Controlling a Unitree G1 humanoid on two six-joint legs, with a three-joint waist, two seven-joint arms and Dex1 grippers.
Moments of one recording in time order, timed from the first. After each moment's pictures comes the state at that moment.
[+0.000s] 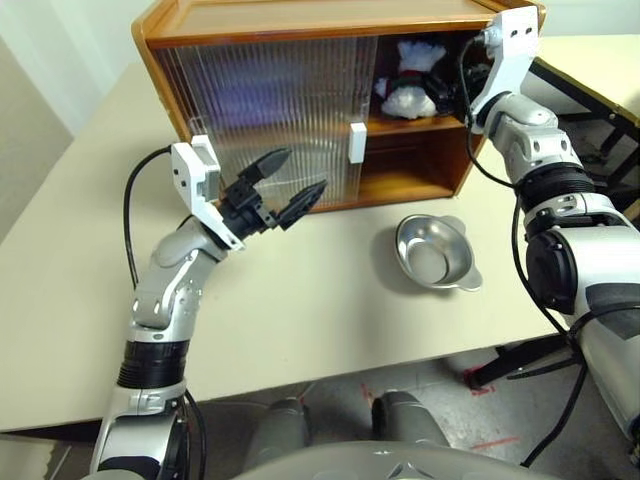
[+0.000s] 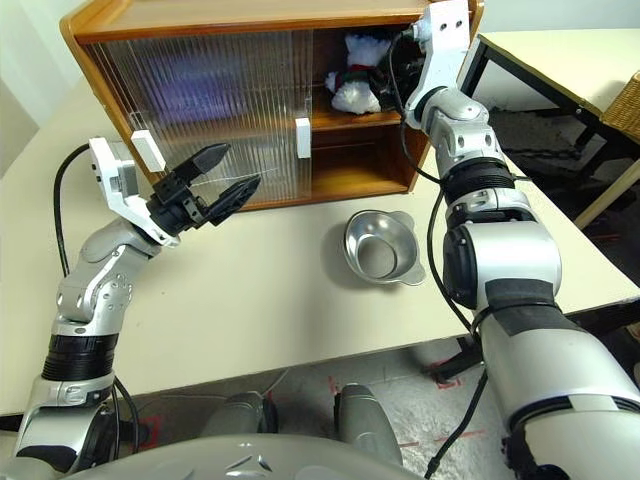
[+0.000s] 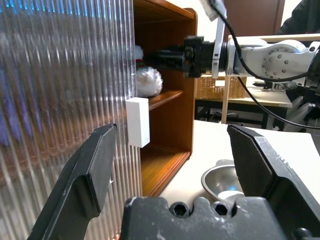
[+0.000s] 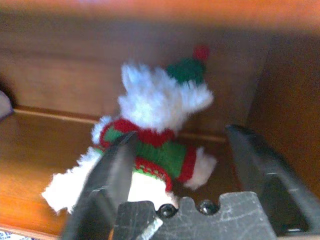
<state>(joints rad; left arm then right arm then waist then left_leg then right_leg) -0.34 0.35 0.06 -0.14 -0.54 0.20 -0.75 -1.21 -0.39 -0.12 1.04 0.10 -0.02 0.44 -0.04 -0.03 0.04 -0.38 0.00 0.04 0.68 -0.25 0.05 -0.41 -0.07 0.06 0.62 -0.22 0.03</state>
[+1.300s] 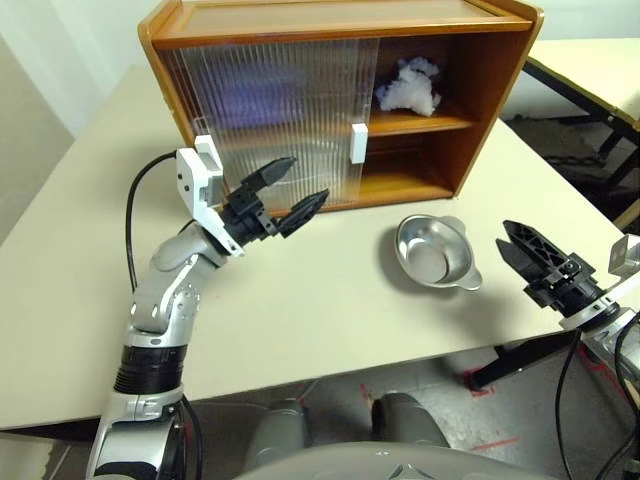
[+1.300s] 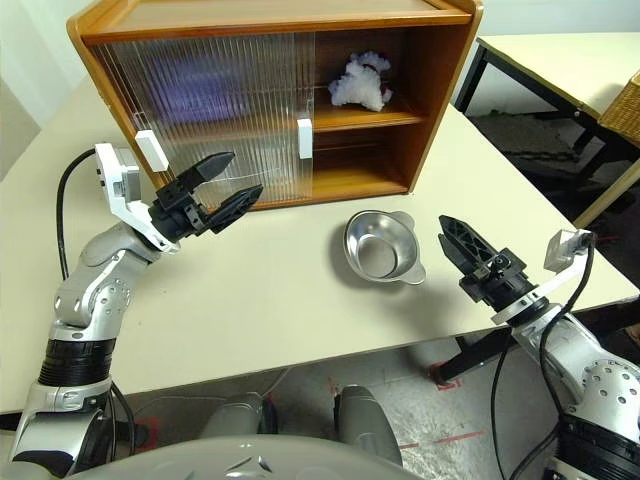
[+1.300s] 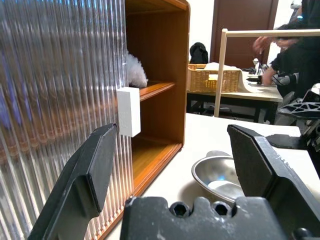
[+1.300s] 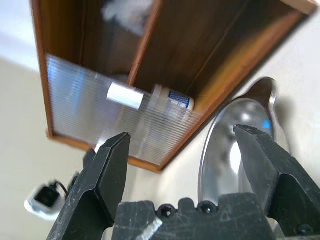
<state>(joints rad) -0.31 0.37 0.06 -0.18 -0.55 0.25 -0.77 0.03 -0.39 -0.64 -0.06 1.49 0.97 0.29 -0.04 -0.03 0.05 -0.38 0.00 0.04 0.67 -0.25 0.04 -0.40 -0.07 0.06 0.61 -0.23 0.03</state>
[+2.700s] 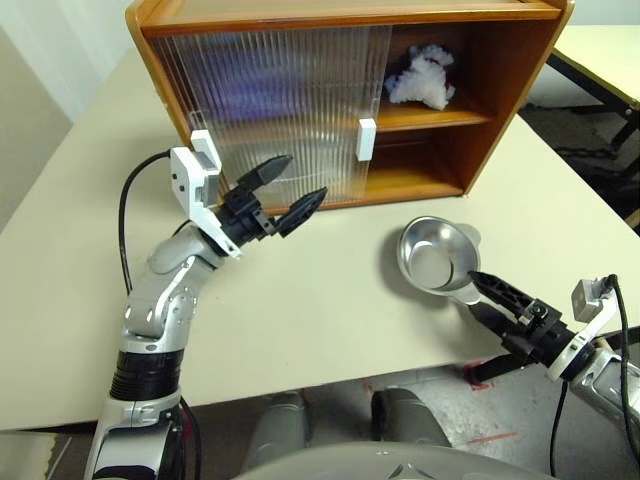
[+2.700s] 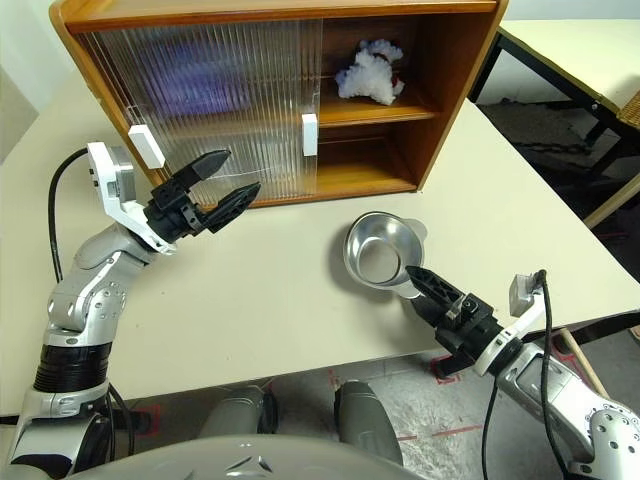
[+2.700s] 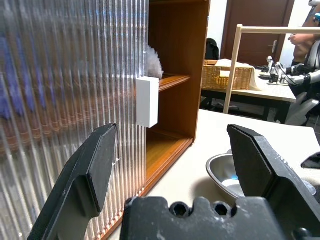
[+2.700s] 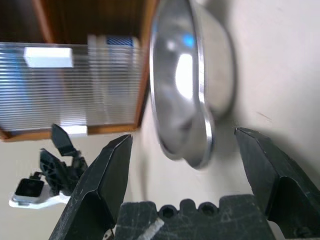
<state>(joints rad) -0.30 0.38 0.07 -0.22 -0.55 0.27 -0.74 0.29 -0.47 -0.41 -0.19 1.86 0.94 -0.04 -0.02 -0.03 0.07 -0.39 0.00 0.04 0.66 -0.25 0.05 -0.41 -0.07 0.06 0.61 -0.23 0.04</state>
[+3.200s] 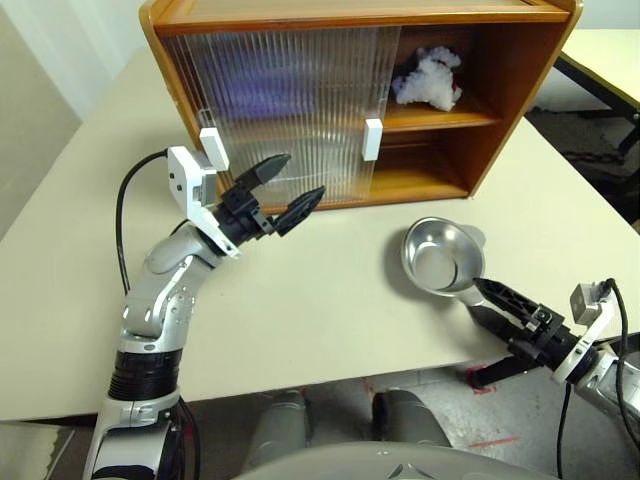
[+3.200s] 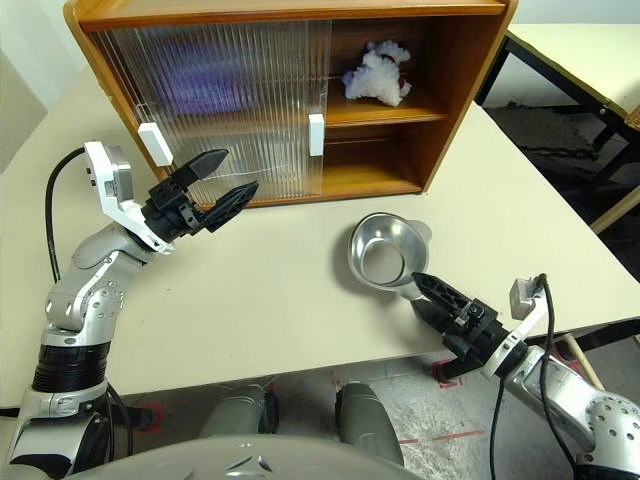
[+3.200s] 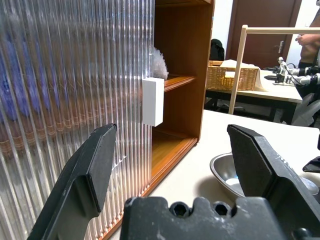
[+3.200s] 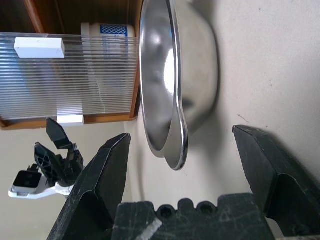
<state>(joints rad) -0.30 0.38 0.08 -0.22 -0.55 0.27 -0.75 0.25 -0.52 -0.40 -0.06 1.72 0.98 0.18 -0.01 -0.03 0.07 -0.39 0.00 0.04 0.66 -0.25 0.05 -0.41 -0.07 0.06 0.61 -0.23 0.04</state>
